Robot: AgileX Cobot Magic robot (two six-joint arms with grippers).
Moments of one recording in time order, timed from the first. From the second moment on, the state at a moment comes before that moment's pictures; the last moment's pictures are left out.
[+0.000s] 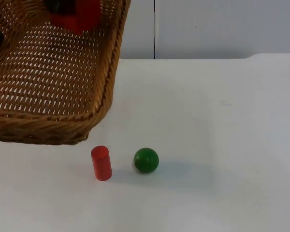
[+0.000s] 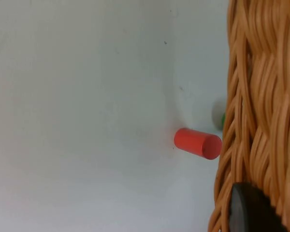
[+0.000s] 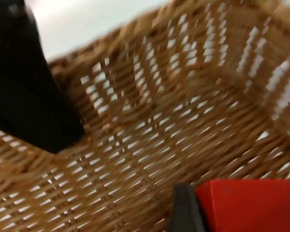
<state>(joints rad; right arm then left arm) 0.79 2.19 -2.18 0.10 0.84 -0.23 0.13 1.62 -1.33 -0.55 1.22 0.29</state>
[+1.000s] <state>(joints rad) 0.69 1.40 -1.63 0.00 0.78 -0.13 0.13 1.63 -1.33 -0.58 1.19 0.30</state>
